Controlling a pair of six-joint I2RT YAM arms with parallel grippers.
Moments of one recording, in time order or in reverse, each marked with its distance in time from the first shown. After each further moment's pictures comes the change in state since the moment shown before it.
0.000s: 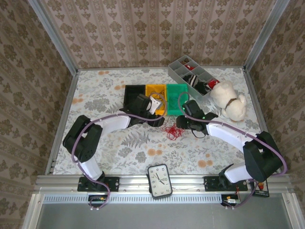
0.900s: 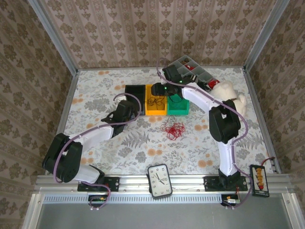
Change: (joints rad) left arm 0.113 -0.317 -0.281 0.083 -0.686 -0.461; right arm -0.050 0.609 0.871 -0.088 -0.259 -0.130
